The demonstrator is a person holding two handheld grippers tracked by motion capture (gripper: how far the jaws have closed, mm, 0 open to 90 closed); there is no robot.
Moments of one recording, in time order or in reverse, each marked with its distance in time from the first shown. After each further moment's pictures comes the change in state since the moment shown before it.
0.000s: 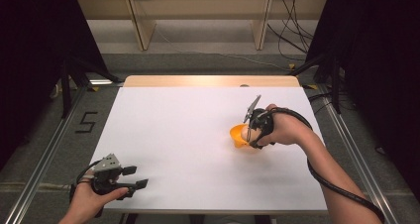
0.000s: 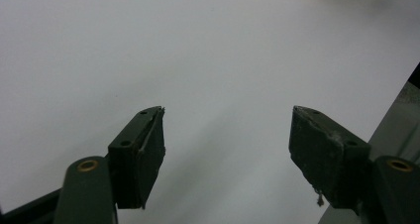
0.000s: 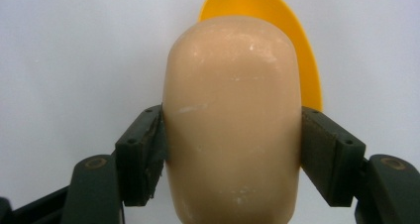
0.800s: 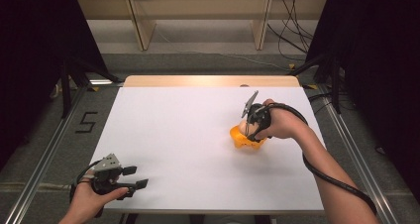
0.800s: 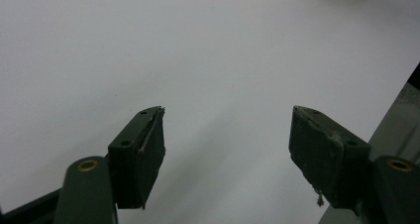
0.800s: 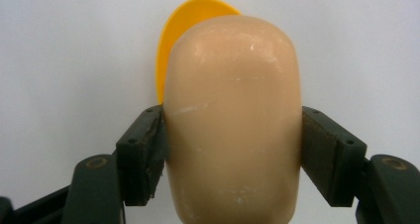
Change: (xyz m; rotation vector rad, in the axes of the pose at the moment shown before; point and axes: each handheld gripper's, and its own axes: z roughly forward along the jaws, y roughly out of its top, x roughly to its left) left arm 0.001 0.000 -0.001 0.018 0.011 0.005; right arm -0.017 0.009 0.011 -0.034 -0.034 -0.030
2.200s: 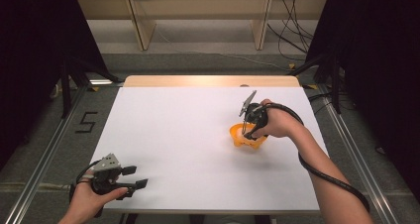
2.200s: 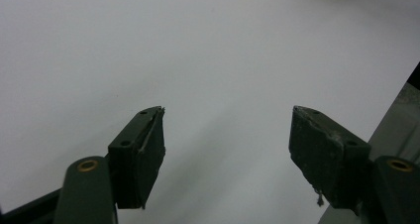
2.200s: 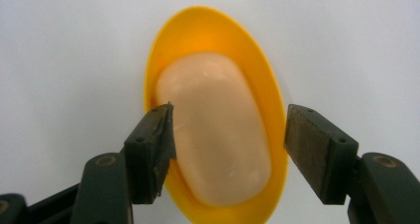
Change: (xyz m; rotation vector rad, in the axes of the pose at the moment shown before) left arm 0.000 0.000 0.000 -0.017 -0.012 -0.003; right arm -0.007 0.004 0.012 -0.015 0.014 0.017
